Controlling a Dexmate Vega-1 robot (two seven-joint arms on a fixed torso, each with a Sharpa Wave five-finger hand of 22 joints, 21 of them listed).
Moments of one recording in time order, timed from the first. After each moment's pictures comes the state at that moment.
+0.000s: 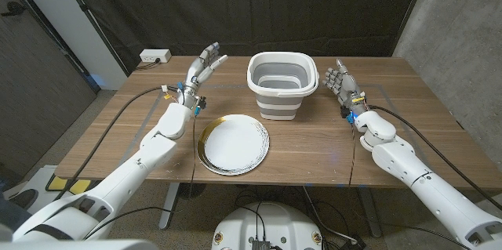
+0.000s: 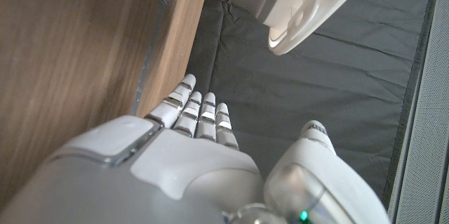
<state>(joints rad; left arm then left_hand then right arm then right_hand) 0.80 0.53 0.42 -1.30 -0.10 -0.60 0.24 0.75 0.06 -0.23 -0.08 0.39 0.15 -0.01 0.25 0.18 0.19 -0.09 0.25 0.19 0.18 -0.04 0.22 0.18 0.17 -0.04 0.25 0.18 -0.97 -0.59 -0.32 -1.54 0.67 0.20 -0.09 0.27 -0.01 0.17 -0.06 0.20 0.12 0.09 0.20 0.18 0.17 0.10 0.22 0.18 0.12 0.05 0.20 0.18 0.25 -0.04 0.22 0.18</state>
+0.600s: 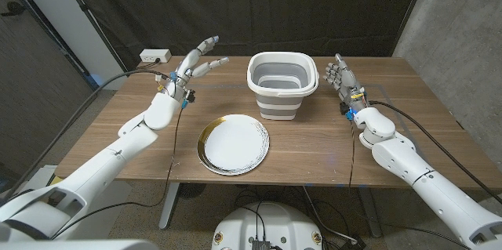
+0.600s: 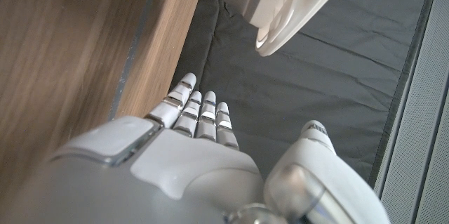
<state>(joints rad) 0.76 0.68 0.42 -1.34 0.13 -0.61 0.31 0.79 0.06 -0.23 -0.10 0.39 0.19 -0.03 0.25 0.19 0.23 -0.11 0.25 0.19 0.20 -0.04 0.22 0.18 0.19 -0.04 0.25 0.18 -0.98 -0.60 -0.33 -1.61 0.60 0.17 -0.17 0.27 -0.01 0.17 -0.06 0.20 0.14 0.08 0.20 0.18 0.19 0.09 0.22 0.18 0.14 0.04 0.20 0.18 0.28 -0.04 0.22 0.18</state>
